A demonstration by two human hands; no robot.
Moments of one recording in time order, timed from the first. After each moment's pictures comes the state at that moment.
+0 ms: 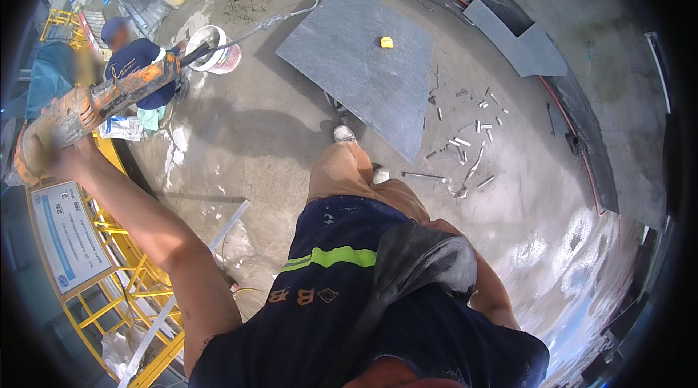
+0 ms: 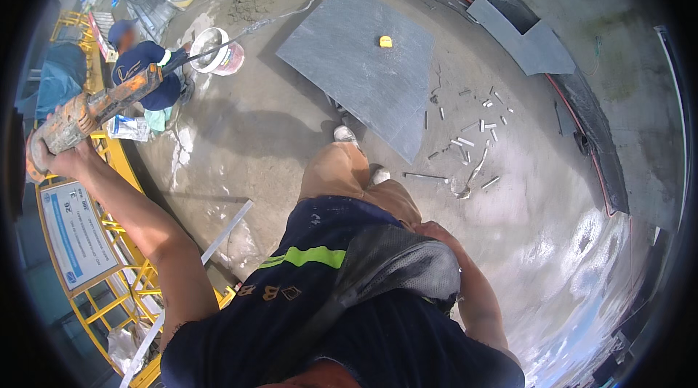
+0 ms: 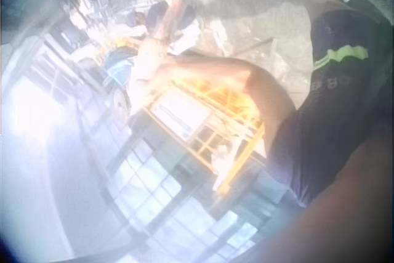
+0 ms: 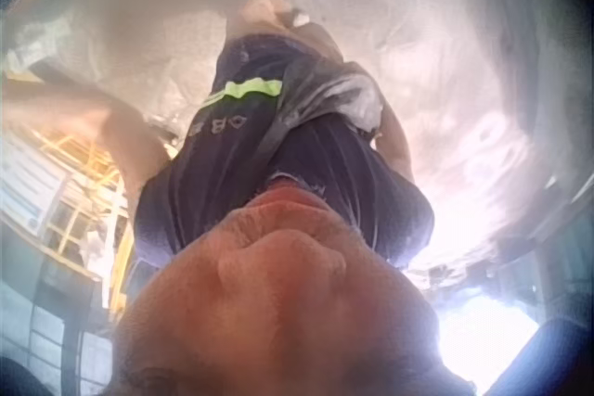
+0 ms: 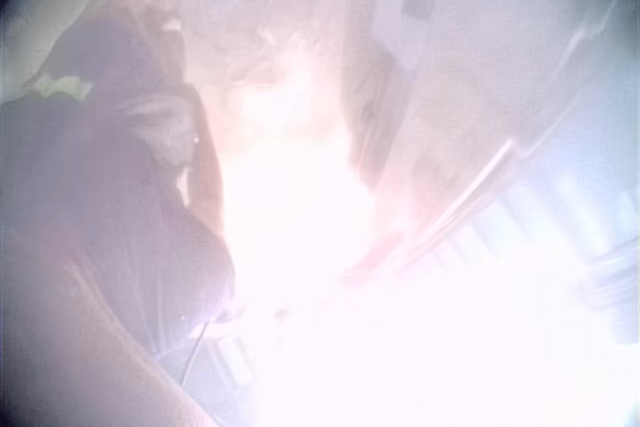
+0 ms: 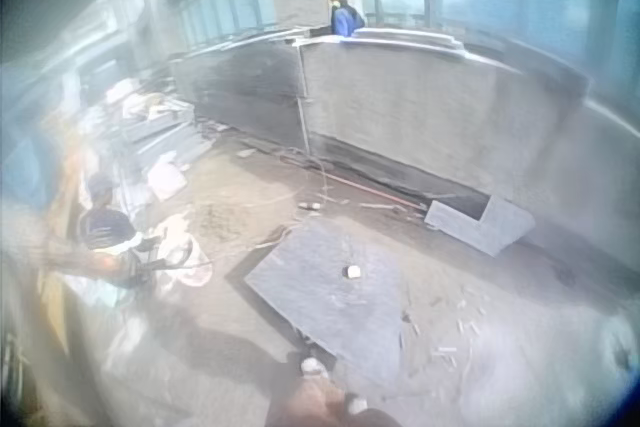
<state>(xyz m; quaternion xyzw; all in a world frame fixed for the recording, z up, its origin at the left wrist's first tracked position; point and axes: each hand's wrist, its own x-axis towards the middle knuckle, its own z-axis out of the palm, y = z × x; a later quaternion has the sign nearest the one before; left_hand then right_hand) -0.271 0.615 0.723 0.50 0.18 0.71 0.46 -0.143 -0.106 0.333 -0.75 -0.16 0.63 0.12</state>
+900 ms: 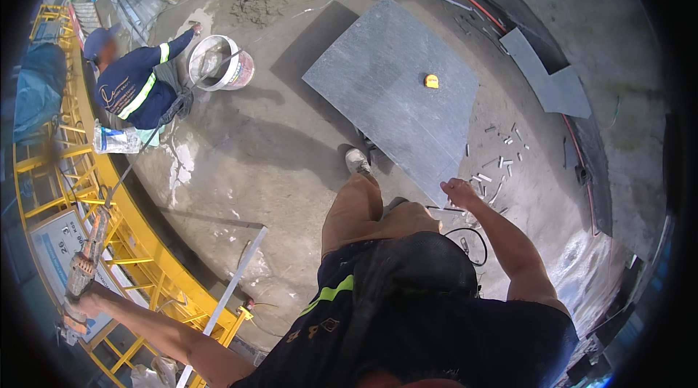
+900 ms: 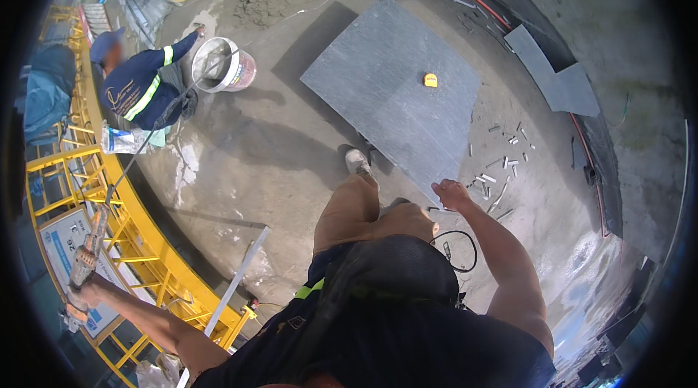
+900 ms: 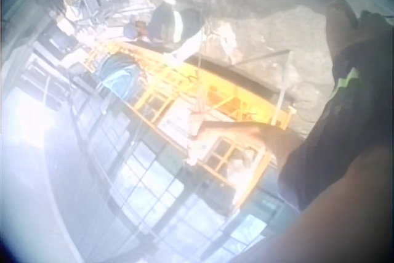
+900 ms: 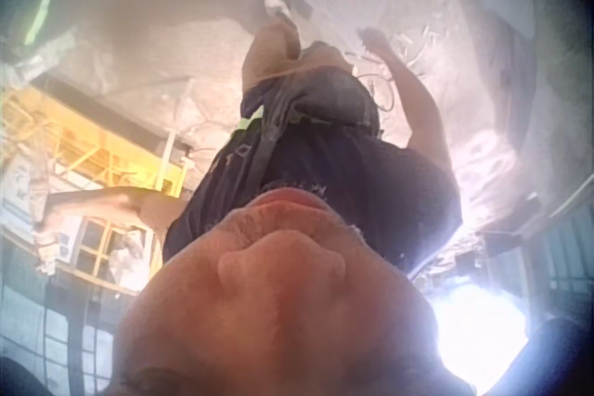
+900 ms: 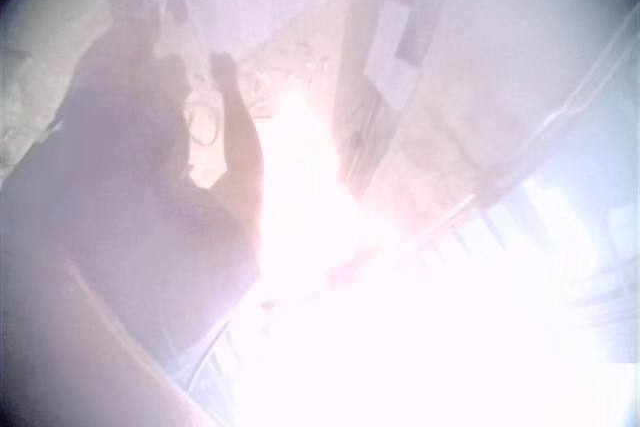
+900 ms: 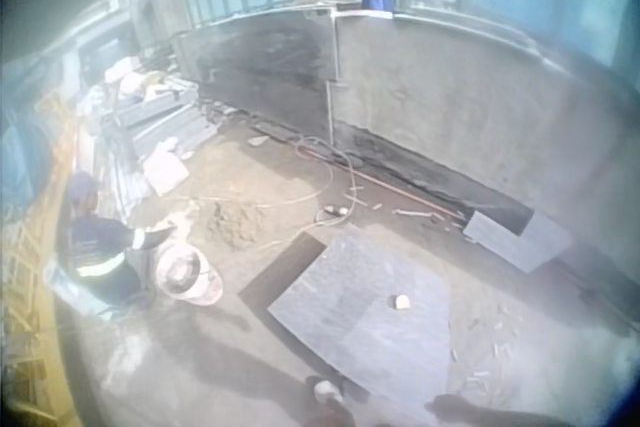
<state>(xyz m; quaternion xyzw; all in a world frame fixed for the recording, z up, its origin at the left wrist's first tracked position) -0.519 0.870 0.705 0.24 0.34 0.91 0.03 0.074 0.152 0.226 -0.81 -0.22 0.54 0.06</state>
